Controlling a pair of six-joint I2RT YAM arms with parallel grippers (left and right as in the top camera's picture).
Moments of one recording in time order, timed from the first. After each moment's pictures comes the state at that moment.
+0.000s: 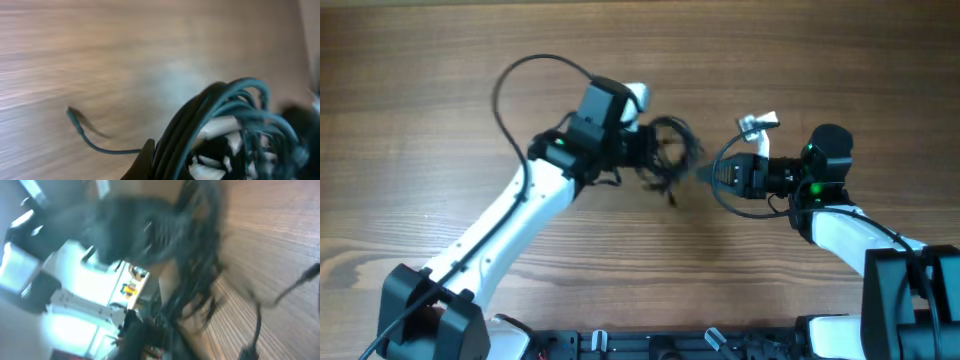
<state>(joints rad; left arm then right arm) -0.50 1.55 1.17 -0.52 0.29 -0.47 0.04 1.55 0.51 0.82 -1.48 0.86</state>
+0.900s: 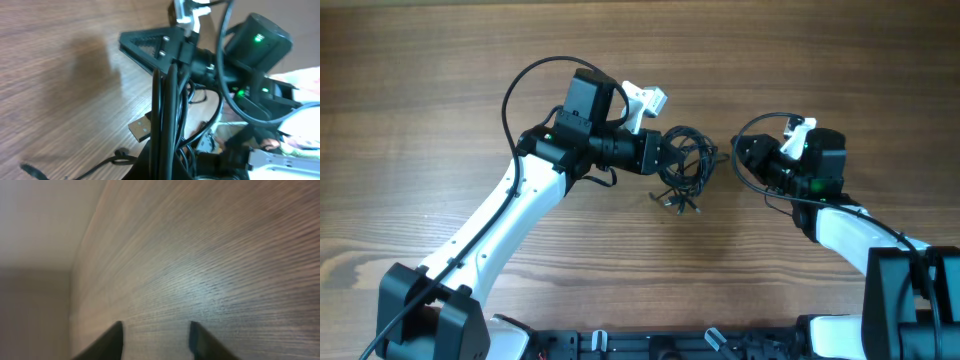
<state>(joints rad) -0.44 1.55 1.17 -0.49 0.80 -0.33 0.00 1.55 0.51 0.40 -0.56 0.82</state>
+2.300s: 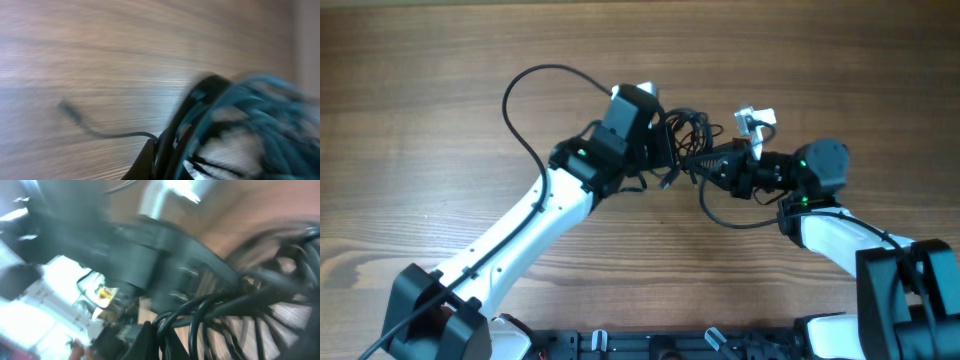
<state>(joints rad) -0.62 1.55 1.17 -0.46 0.14 -0.75 0.13 1.56 0.49 1.26 -1.33 0.95</state>
